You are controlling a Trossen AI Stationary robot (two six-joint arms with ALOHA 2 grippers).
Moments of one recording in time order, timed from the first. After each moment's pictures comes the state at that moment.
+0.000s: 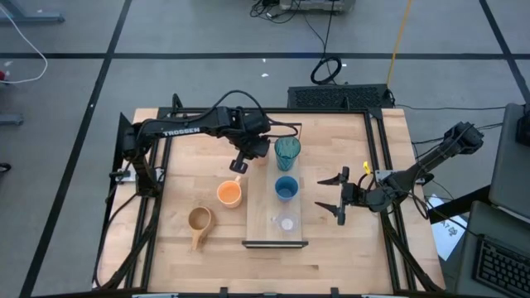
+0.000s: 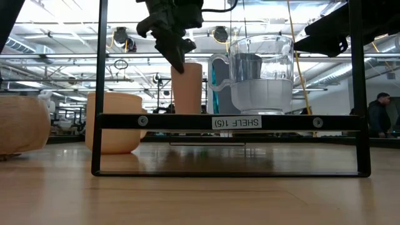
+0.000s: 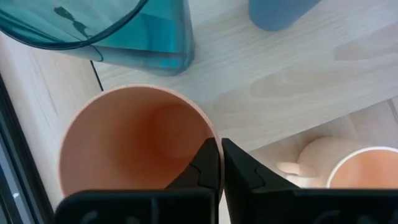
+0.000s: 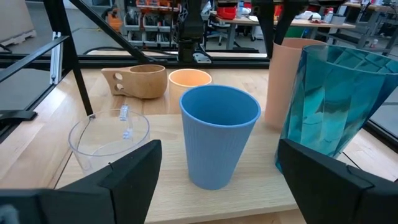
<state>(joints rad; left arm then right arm) 0.24 1.81 1.69 -1.08 0.13 0.62 0.58 0.90 0.31 0.29 0.73 0.16</state>
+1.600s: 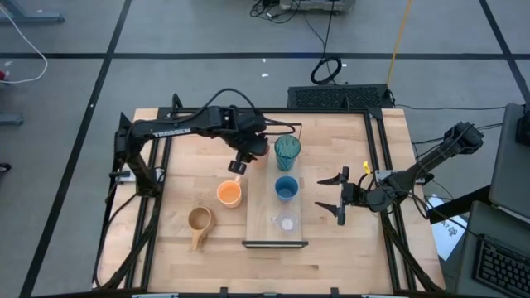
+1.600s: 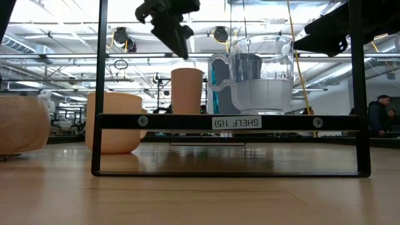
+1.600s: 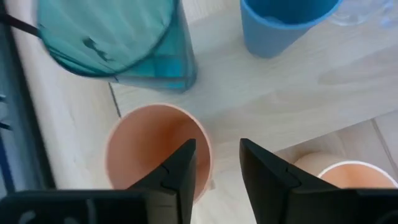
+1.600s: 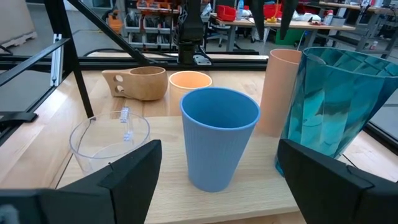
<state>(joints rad) 0.22 1.75 1.70 -1.06 0.13 0.57 0.58 0.90 0.31 0.30 0.73 0.16</state>
